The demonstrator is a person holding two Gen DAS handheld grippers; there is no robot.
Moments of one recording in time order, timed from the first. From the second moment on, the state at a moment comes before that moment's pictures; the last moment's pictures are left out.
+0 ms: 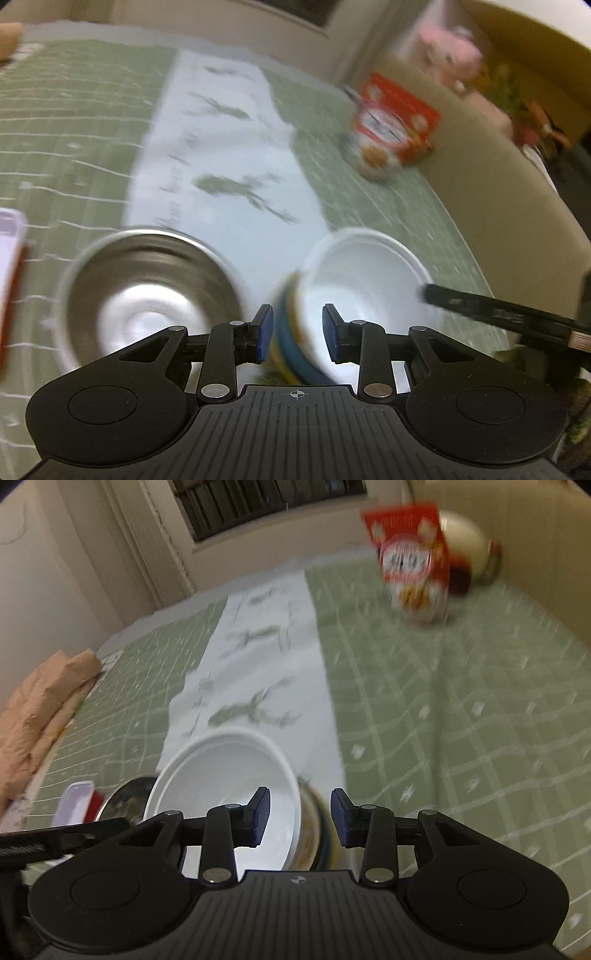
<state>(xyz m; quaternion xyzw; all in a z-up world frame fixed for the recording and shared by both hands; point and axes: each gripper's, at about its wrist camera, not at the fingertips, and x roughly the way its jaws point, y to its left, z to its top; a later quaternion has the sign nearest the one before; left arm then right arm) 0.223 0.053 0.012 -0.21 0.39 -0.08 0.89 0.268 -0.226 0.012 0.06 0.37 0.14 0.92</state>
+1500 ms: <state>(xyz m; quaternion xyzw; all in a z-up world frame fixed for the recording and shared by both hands) 0.229 0.050 0.016 -0.21 0.36 -0.07 0.90 0.319 -0.213 -0.018 0.07 0.39 0.16 0.91</state>
